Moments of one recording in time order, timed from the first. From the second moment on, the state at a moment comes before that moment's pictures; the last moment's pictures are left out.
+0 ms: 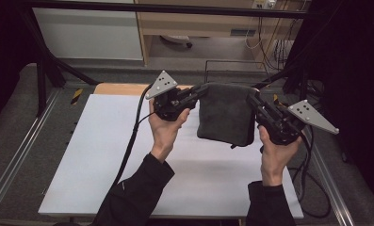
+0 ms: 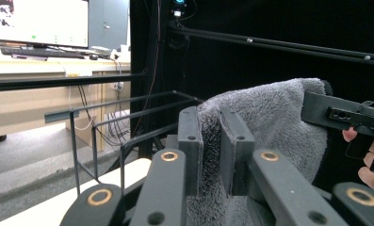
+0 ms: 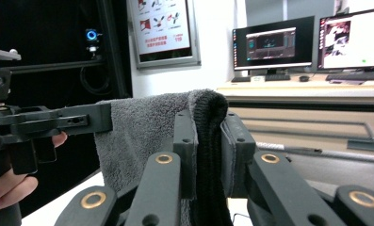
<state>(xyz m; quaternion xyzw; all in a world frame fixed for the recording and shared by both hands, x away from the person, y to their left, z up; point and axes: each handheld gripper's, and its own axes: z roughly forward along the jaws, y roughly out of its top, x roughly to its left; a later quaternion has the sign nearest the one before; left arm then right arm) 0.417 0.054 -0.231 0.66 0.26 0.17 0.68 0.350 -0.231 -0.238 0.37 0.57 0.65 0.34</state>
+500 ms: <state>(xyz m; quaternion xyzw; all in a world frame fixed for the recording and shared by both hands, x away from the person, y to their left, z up) 0.426 0.039 -0.201 0.65 0.24 0.19 0.70 0.362 -0.241 -0.208 0.37 0.55 0.65 0.37</state>
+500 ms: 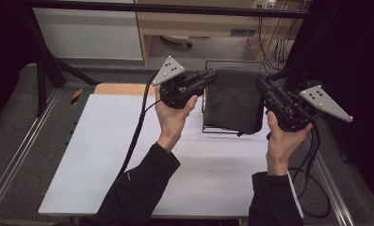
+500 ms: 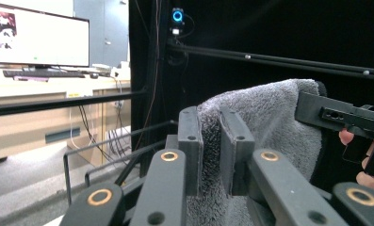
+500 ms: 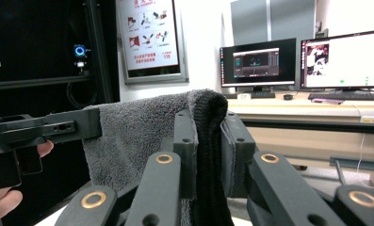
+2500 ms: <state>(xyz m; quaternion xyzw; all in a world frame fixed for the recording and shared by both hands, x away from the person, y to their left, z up) 0.495 0.013 -0.107 0.61 0.25 0.22 0.71 0.456 -0.256 -0.117 0.36 0.51 0.66 0.42</state>
